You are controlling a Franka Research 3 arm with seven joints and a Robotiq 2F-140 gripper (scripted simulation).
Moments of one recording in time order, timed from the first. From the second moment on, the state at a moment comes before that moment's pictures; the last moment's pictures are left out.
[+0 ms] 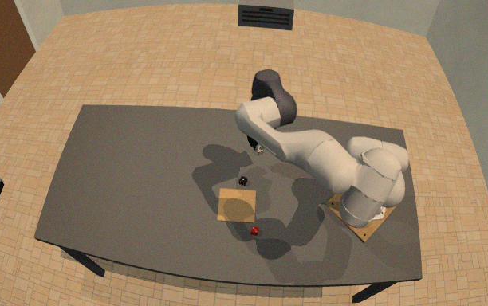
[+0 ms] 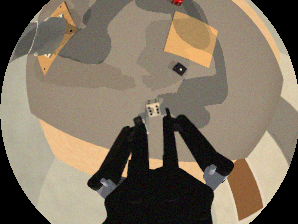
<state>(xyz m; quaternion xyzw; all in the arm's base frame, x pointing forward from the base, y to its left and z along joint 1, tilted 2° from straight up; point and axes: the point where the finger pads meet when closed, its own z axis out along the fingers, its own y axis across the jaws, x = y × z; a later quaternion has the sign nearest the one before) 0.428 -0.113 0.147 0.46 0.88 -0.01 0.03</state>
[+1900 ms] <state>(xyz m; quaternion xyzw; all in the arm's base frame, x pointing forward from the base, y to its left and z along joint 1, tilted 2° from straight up) 0.469 0.018 0.141 -0.01 1.00 -0.01 0.01</state>
